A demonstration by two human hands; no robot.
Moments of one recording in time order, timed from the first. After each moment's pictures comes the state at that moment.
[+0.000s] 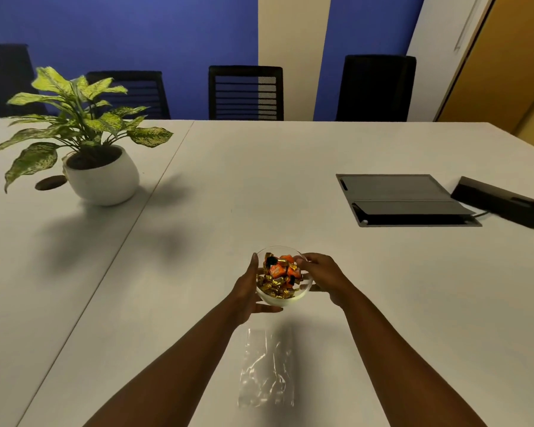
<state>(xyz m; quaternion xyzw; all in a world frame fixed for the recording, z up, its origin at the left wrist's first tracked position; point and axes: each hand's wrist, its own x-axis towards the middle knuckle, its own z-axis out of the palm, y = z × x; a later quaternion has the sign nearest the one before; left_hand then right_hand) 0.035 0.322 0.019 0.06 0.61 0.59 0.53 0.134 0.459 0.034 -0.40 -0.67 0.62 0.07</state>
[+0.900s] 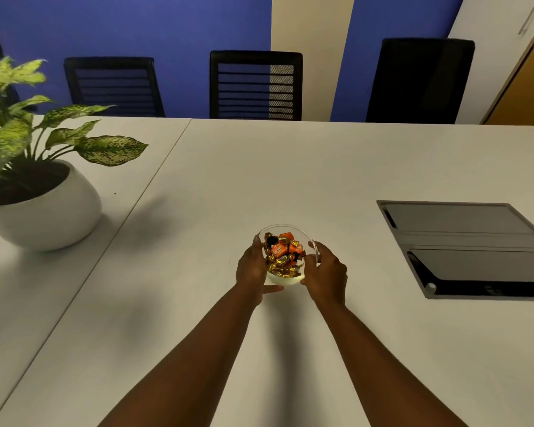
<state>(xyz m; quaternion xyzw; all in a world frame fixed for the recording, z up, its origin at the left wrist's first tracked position) -0.171 0.510 -0.012 -0.03 0.66 0.64 0.38 -0.085 0.585 -0.020 -0.44 -0.75 0.41 0.26</state>
